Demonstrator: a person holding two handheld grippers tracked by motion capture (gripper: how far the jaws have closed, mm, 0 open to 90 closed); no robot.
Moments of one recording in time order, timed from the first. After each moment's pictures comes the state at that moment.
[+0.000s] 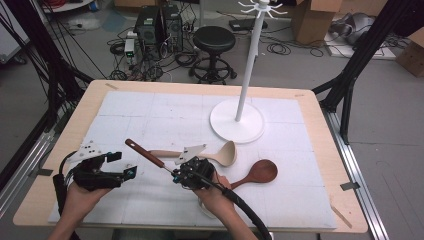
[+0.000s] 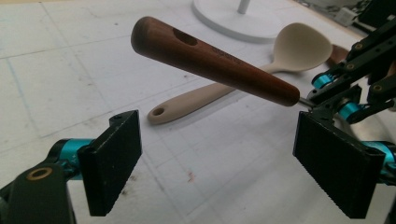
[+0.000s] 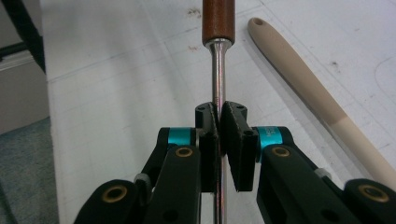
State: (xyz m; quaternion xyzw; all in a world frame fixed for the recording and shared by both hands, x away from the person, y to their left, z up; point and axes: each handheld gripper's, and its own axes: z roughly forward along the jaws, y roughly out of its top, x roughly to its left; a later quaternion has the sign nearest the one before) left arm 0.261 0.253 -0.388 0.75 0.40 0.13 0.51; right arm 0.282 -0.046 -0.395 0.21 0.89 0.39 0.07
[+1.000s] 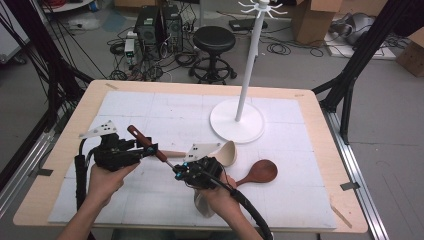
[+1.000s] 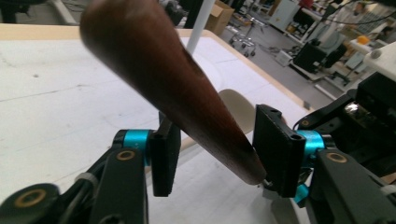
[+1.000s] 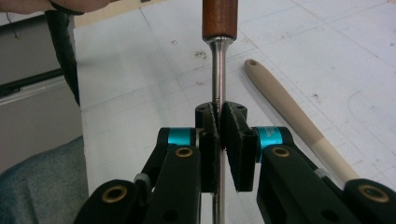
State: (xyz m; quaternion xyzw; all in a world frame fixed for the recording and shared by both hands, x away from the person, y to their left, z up) left arm 0.287 0.204 -0.345 0.71 0.39 0.05 0.59; right arm 0.272 -0.064 -0.369 0.21 0.86 0.45 0.08
